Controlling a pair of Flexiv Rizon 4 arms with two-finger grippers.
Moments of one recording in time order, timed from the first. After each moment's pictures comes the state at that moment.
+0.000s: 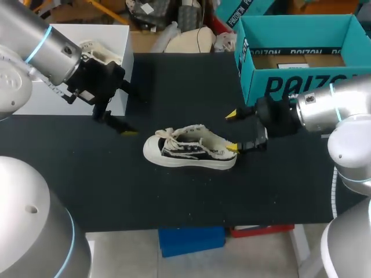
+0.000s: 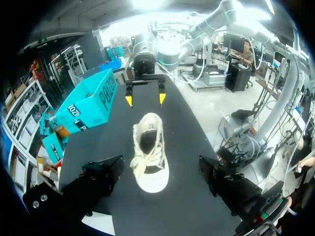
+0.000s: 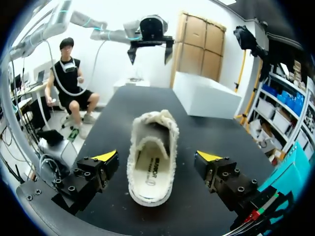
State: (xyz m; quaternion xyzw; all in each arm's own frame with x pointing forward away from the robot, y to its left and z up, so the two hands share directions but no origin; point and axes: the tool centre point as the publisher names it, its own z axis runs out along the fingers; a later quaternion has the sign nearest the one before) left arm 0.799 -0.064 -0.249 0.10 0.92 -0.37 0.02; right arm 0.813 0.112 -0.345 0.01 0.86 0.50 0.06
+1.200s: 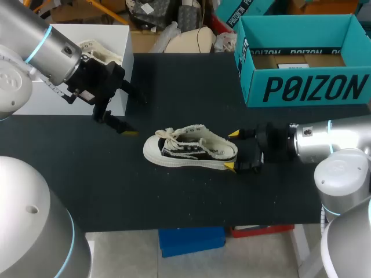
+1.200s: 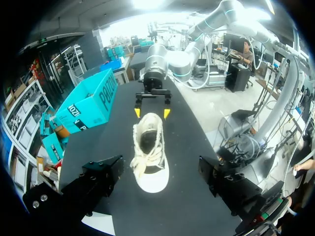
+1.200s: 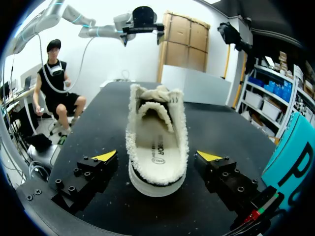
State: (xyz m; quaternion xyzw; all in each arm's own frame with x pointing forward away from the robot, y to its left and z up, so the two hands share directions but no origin) left arm 0.799 -0.064 -0.249 0.10 0.92 -0.37 0.02; right arm 0.806 0.108 -0.409 0.08 0.85 0.51 0.10
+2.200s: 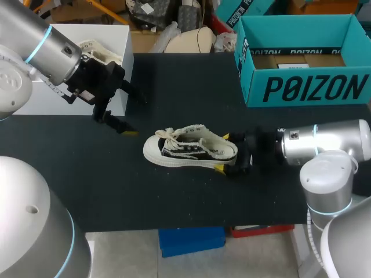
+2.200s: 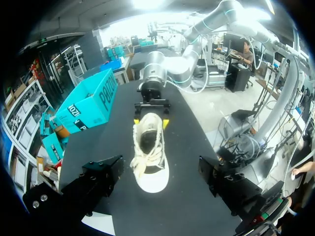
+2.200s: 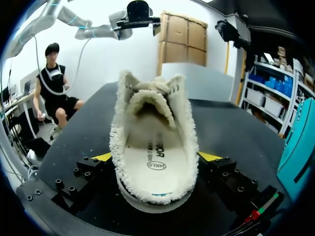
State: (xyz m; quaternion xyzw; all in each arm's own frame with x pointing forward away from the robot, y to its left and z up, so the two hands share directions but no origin) left arm 0.799 -0.064 -0.249 0.10 0.92 -0.37 0.02; right arm 0.816 0.134 -0.436 0.08 0.85 0.52 0.08
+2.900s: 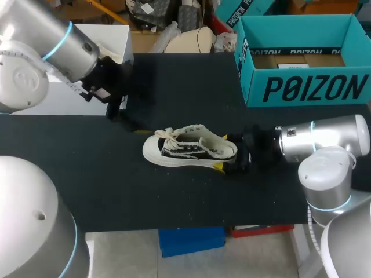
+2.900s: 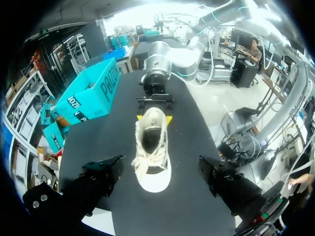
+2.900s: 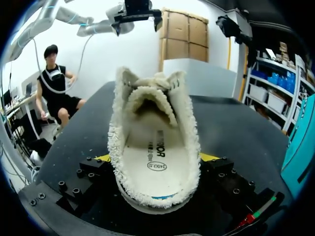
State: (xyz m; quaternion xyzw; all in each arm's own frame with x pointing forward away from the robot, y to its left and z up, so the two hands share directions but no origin) left arm 0.804 -0.089 -0.252 0.06 0.95 -0.31 0.02; right arm 0.819 0.135 -0.438 0.09 0.85 0.51 0.07
